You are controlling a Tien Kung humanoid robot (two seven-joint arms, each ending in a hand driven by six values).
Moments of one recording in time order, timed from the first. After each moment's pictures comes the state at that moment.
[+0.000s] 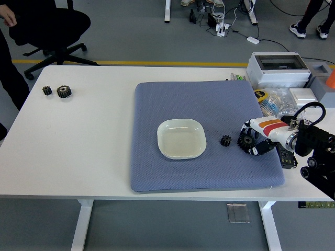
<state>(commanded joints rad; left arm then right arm) -0.07 0.00 -1.28 -0.18 0.86 0.21 0.04 0.84 -0.42 0.34 0.82 -1.71 -0.15 0.11</state>
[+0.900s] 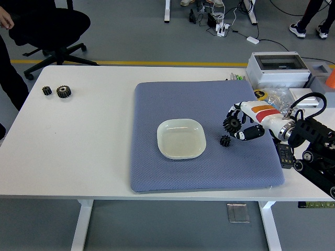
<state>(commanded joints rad) -0.06 0.00 -1.30 -0.18 0.88 0.21 0.04 0.82 -0.41 0.47 0.99 -1.67 -0.23 0.11</state>
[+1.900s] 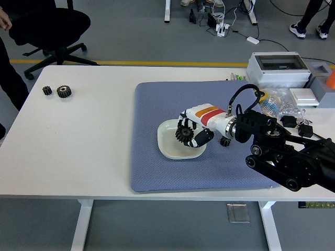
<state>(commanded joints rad) -0.08 0.01 -1.26 -0.18 0.85 0.21 0.03 1.03 -0.21 0.23 0.97 -1.65 -0.07 -0.01</state>
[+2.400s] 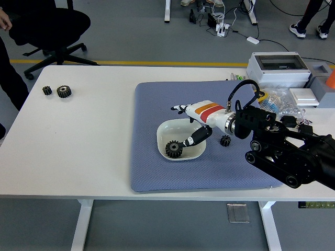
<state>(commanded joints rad) -0.08 0.01 -1.27 -0.18 0.86 0.21 0.04 1.02 -0.22 0.31 0.98 -1.68 -0.06 0.00</state>
